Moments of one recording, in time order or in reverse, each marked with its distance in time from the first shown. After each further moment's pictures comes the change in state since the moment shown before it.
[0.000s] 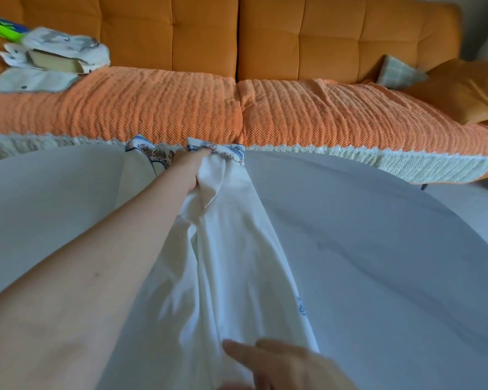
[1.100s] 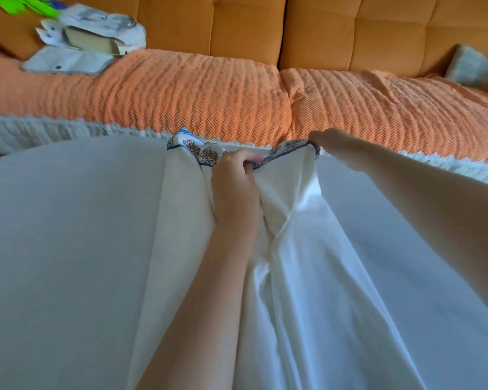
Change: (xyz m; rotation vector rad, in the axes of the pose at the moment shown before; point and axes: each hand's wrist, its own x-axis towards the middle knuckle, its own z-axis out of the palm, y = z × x) left_hand -0.014 -0.031 -0.025 0.251 0.216 0.732; right_hand 0.372 0.126 -0.020 0.527 0.001 0.627
